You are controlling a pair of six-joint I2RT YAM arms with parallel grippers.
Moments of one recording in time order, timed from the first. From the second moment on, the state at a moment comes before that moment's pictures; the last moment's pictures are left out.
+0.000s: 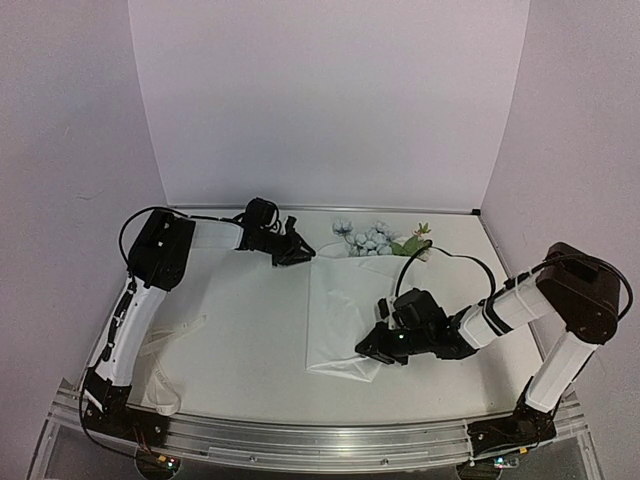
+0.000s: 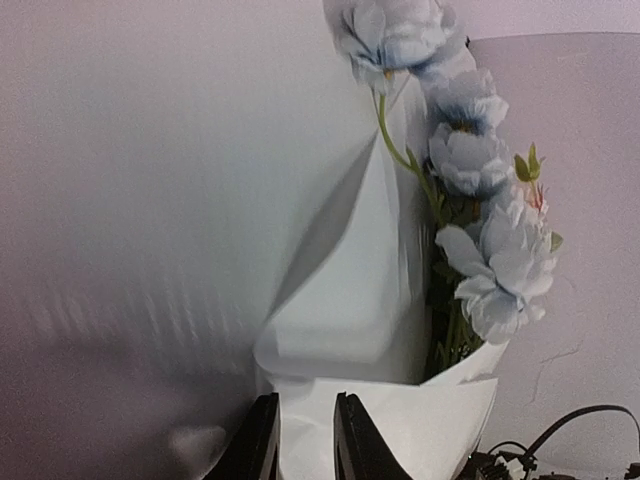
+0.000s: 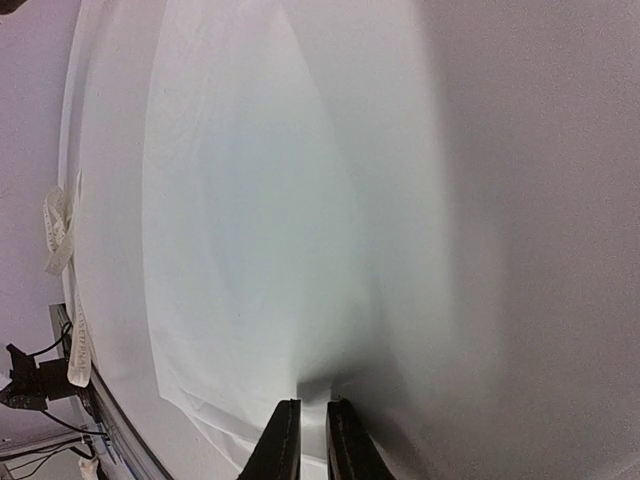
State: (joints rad) left arm -0.49 2.56 1.93 -0.08 0.71 -0.78; right arm 0.85 1.71 0.58 0.35 -0.21 0.99
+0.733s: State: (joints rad) left arm -0.47 2.14 1.48 -0.02 0.67 -0.81; right arm 0.72 1.38 0.65 -0.18 -0.16 0.92
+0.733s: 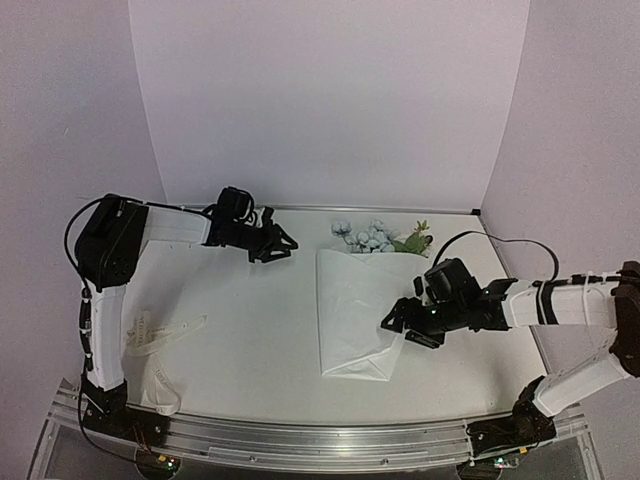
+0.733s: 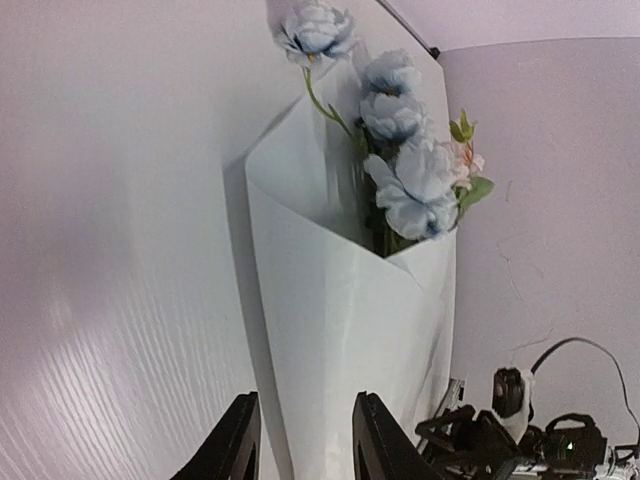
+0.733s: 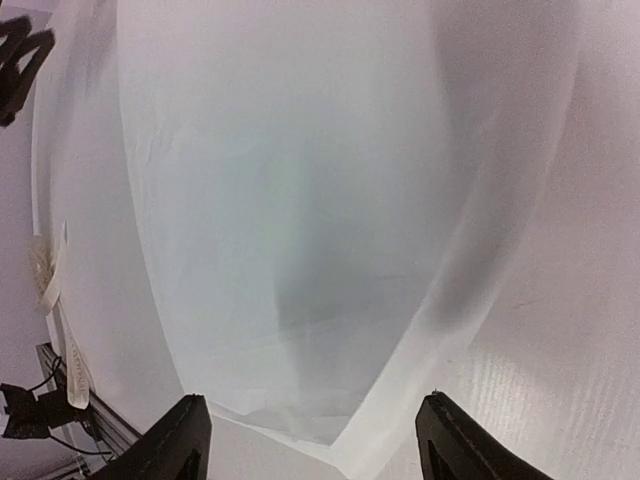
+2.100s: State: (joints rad) left arm -0.70 1.46 0.83 -0.24 0.18 -1.00; right arm 0.47 1.94 1.16 -0.33 -0.52 0.69
